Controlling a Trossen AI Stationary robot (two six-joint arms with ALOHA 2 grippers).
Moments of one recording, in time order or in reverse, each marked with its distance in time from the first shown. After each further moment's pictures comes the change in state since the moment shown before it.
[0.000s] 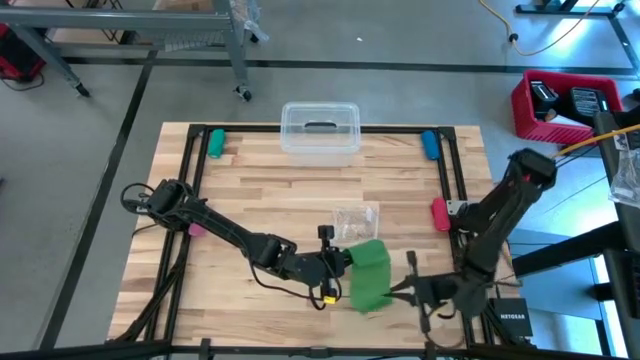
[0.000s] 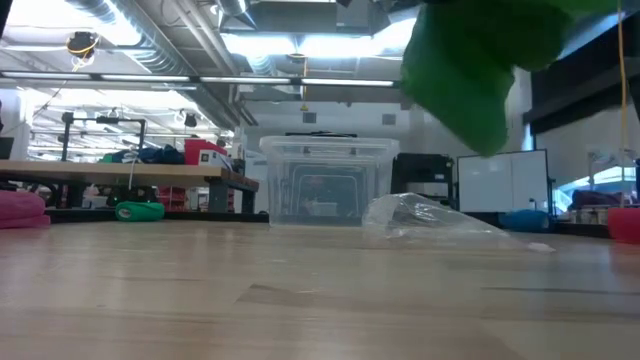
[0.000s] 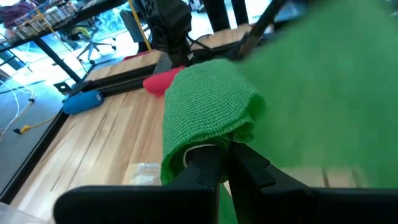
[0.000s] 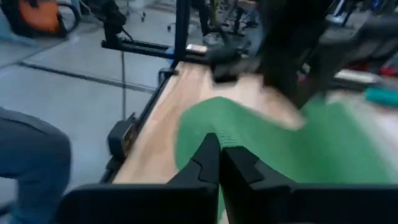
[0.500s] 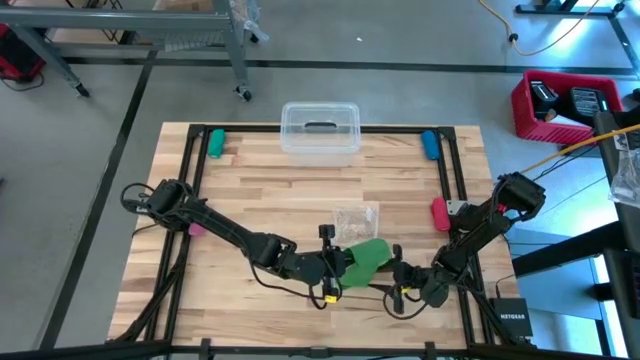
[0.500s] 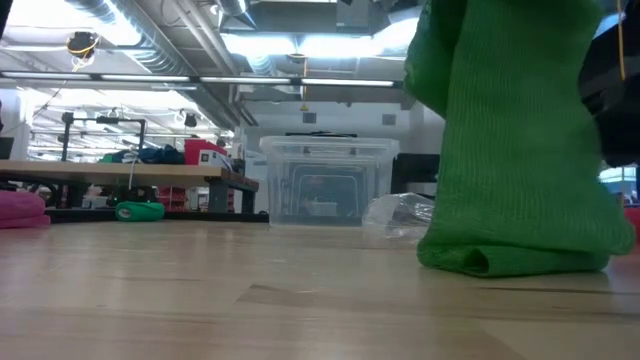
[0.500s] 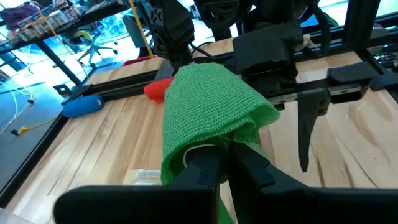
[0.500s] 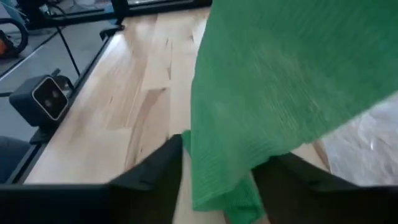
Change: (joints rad) left arm 0.002 0.000 0.000 0.043 0.001 -0.008; right arm -0.127 0.335 -0.297 0.501 -0.015 0.352
